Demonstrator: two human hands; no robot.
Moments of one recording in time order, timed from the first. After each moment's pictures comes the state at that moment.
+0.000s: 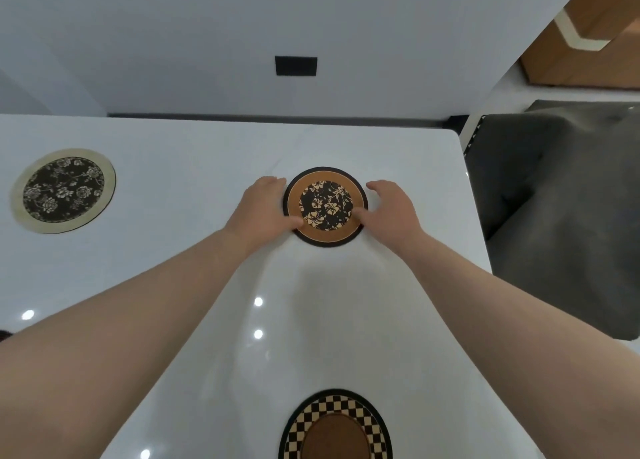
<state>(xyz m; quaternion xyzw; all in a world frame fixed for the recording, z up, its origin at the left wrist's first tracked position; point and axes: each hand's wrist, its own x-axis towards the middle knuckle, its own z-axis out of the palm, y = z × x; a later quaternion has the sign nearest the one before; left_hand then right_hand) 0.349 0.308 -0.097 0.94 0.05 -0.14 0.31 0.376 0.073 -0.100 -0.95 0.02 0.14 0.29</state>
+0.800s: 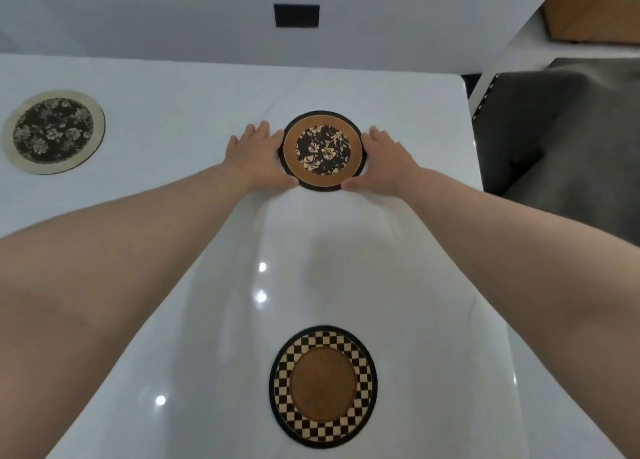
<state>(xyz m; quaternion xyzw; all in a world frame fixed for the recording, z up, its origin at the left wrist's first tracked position) 0.357 0.307 -0.120 0.97 -0.01 -0.19 0.13 0.383 0.059 -0.110 -0.96 -0.15 0.19 0.10</state>
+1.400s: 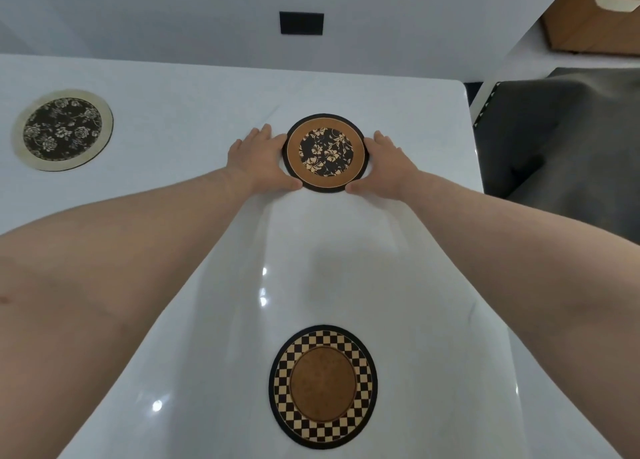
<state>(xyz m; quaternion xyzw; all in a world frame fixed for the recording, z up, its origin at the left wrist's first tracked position) 0.348 0.306 -0.121 0.98 0.01 -0.16 0.14 0.379 0.057 -0.115 -0.96 -0.13 0.21 0.16</state>
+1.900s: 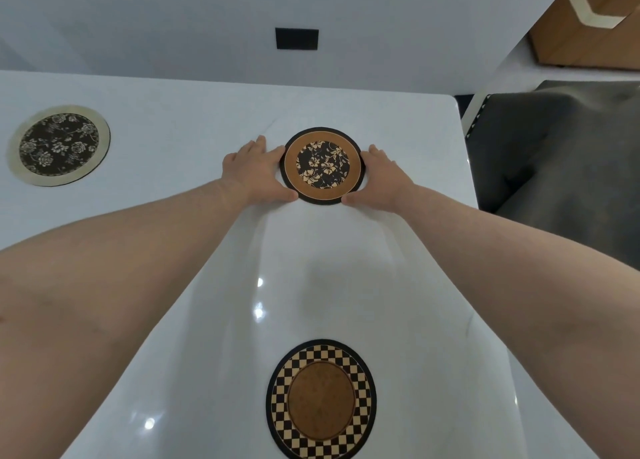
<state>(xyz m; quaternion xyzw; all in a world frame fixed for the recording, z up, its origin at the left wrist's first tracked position) 0.351 0.307 -0.118 0.98 0.01 -0.17 0.10 0.376 0.060 -0.111 -0.95 -0.11 0.21 0.18</state>
